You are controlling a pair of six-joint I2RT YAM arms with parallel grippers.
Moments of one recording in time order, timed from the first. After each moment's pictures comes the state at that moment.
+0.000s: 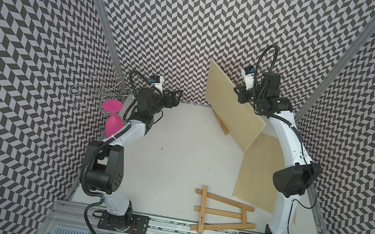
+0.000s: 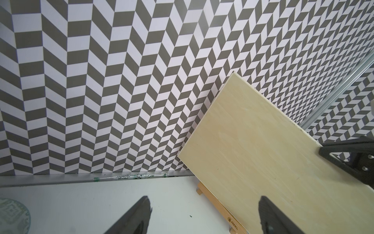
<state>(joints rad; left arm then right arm) -0.09 1.66 1.21 0.43 0.41 -0.47 0.28 2.07 2.33 -0.70 -0.32 -0.10</state>
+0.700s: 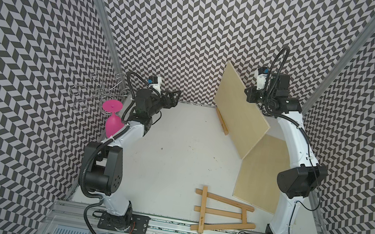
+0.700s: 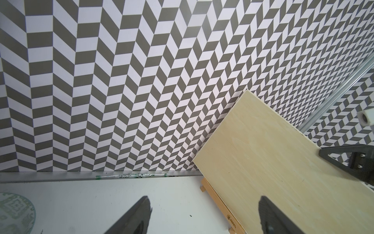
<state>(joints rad) -0.08 1.64 1.18 0.45 0.42 -0.49 0.21 2.04 2.31 -0.75 -0.26 0.07</state>
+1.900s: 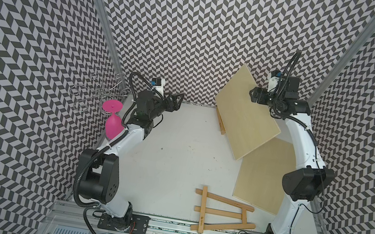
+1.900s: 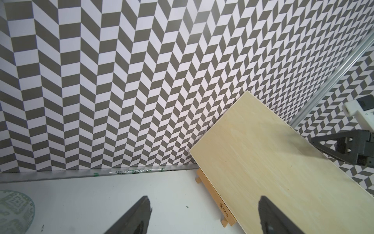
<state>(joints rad) -0.13 1.54 1.13 0.37 0.40 -0.42 0.13 1.97 2.23 -0.75 -0.18 0.14</state>
